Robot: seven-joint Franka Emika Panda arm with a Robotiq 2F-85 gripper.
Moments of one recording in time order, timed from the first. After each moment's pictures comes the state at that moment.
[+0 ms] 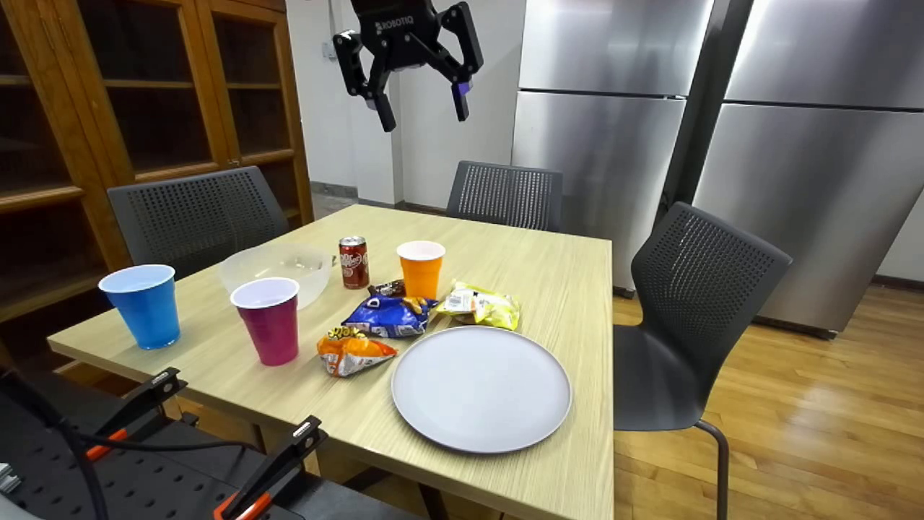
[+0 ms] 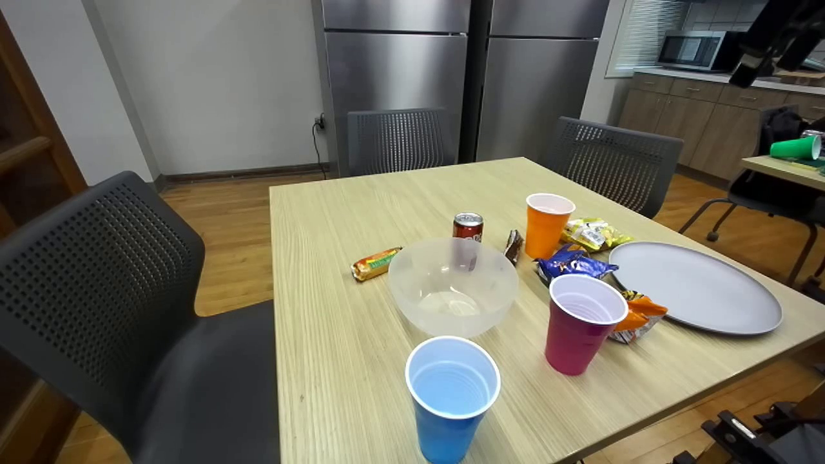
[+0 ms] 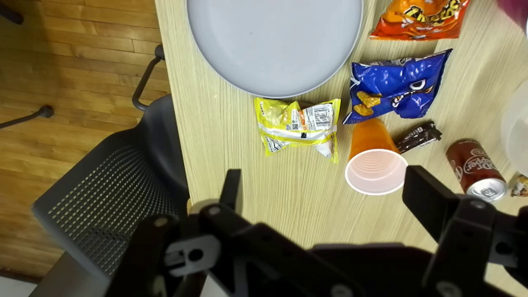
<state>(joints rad) -0.14 -0.50 -0.17 -2.68 -0.29 2.50 -0.22</state>
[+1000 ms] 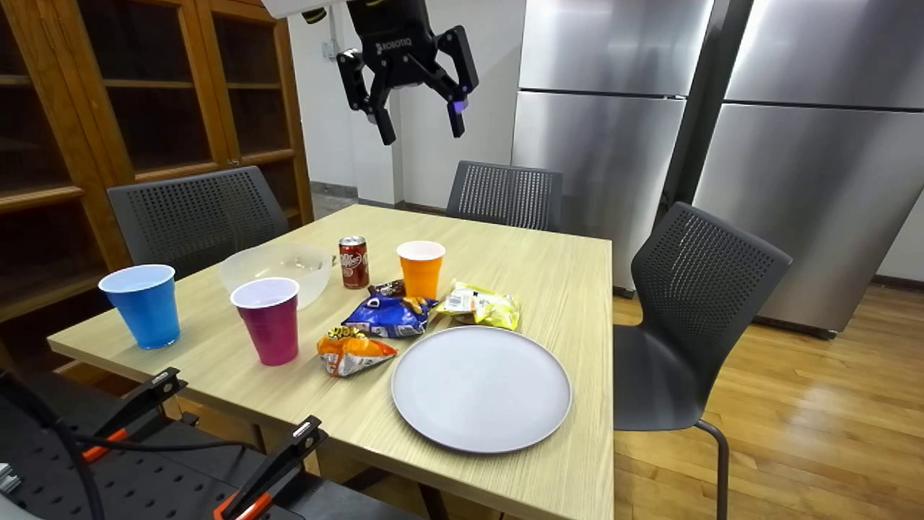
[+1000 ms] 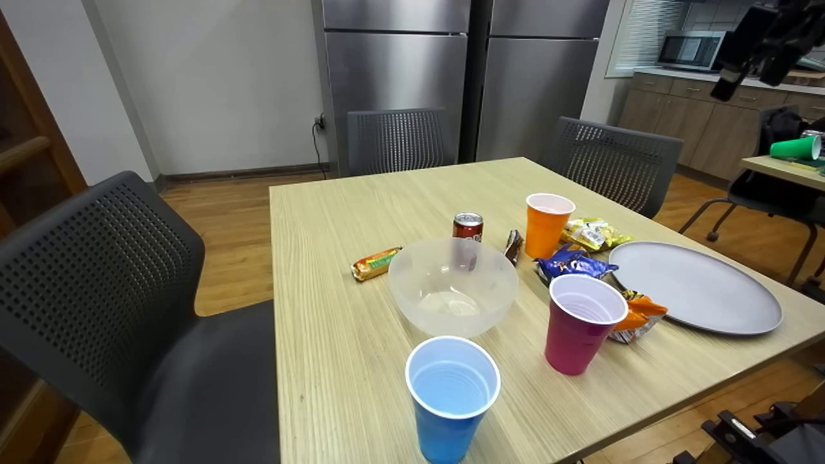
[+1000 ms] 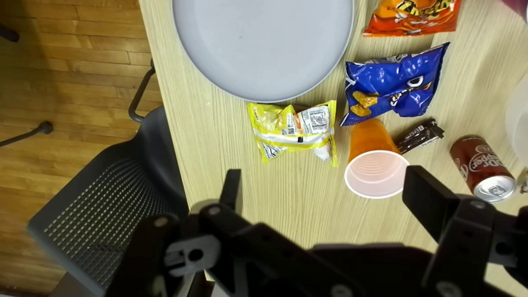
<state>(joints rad) -0.14 -0.44 -0.14 -2.66 -0.28 2.53 -0.15</state>
